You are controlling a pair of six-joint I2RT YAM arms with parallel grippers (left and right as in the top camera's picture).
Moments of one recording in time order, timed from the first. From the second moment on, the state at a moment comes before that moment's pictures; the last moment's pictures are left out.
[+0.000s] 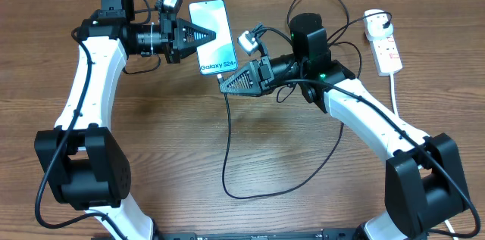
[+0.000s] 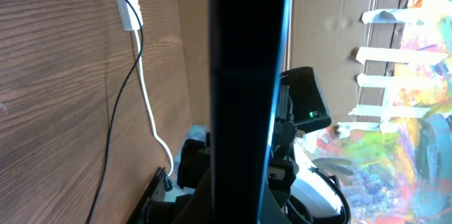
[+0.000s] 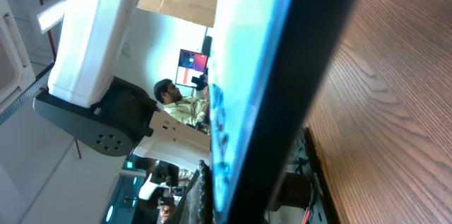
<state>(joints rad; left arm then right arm) 0.03 1.90 1.64 -0.87 1.46 -0.37 0.43 1.75 1.20 0.16 -1.41 0.88</state>
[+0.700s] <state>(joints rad) 0.03 1.90 1.64 -0.87 1.47 -0.37 0.43 1.75 1.20 0.17 -1.38 0.91</state>
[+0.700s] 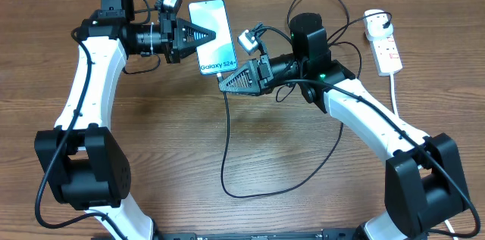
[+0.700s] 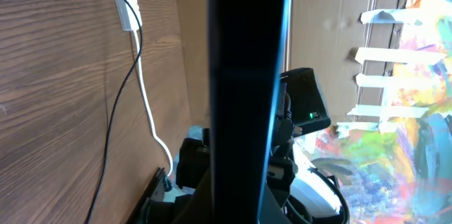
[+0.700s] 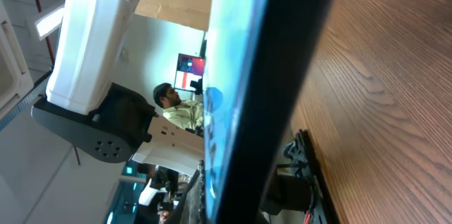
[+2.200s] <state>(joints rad) 0.05 1.90 1.64 -0.86 1.47 -0.37 0.44 1.75 1.20 0.20 -1.31 0.98</state>
